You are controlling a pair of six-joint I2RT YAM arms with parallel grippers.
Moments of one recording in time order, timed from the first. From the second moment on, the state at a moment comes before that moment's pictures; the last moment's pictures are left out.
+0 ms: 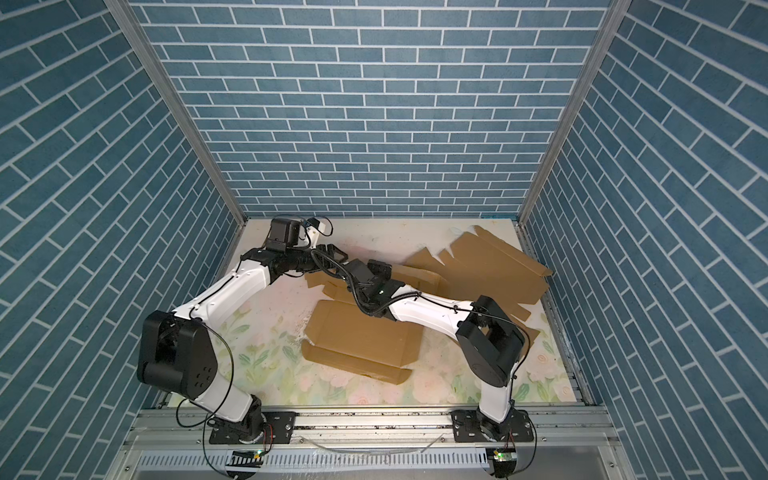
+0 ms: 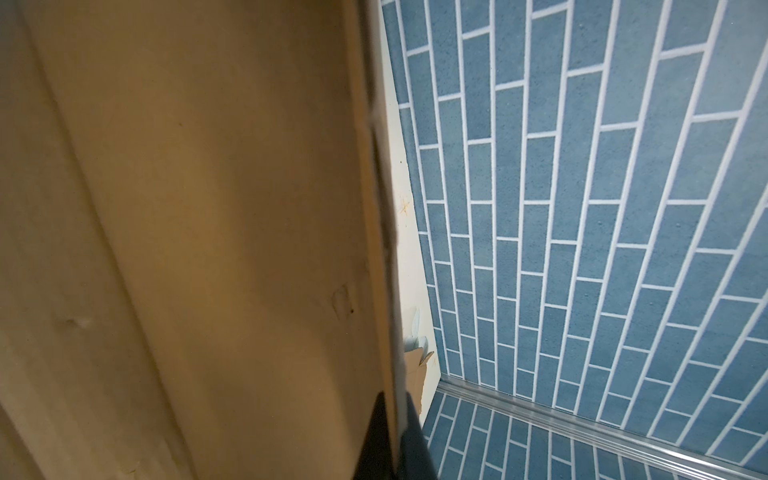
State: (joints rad) left arm -0.27 1.59 1.24 -0.39 0.53 -0.42; right arm 1.00 1.82 1.33 -0.25 0.82 -0.79
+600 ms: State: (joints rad) left arm 0.00 1.41 1.17 -0.43 0.56 -0.40; right arm 1.00 1.82 1.21 -0.03 0.85 -0.87
